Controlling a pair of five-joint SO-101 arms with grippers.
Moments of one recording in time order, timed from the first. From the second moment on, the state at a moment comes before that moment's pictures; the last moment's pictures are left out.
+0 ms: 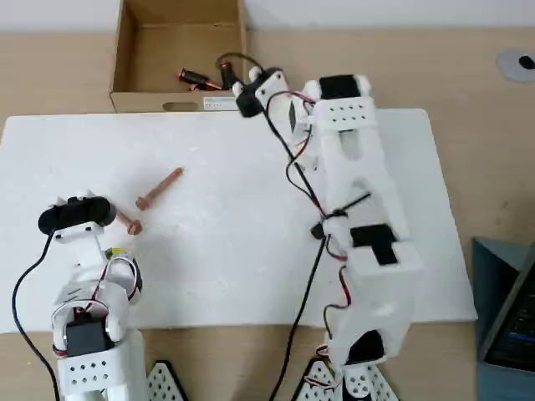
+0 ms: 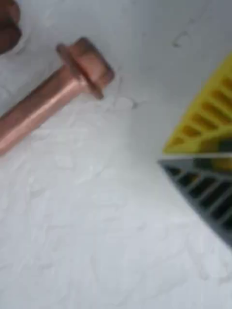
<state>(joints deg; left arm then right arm) -14.3 -103.4 93.4 65.2 -5.3 -12.7 21.6 -22.8 90.8 31.8</state>
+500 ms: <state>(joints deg) -14.3 -103.4 93.4 65.2 -5.3 -12.0 -1.7 -19.6 101.1 20.4</state>
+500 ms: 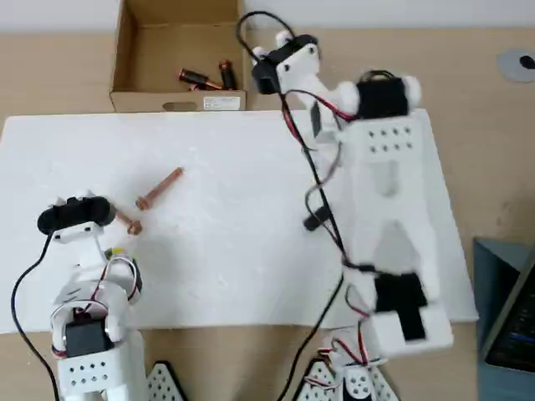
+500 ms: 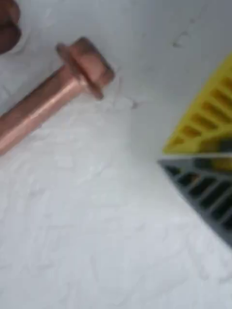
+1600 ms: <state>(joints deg) -14.3 -59.2 56.5 72.0 -1.8 5.7 -41.5 21.8 100.8 18.9</state>
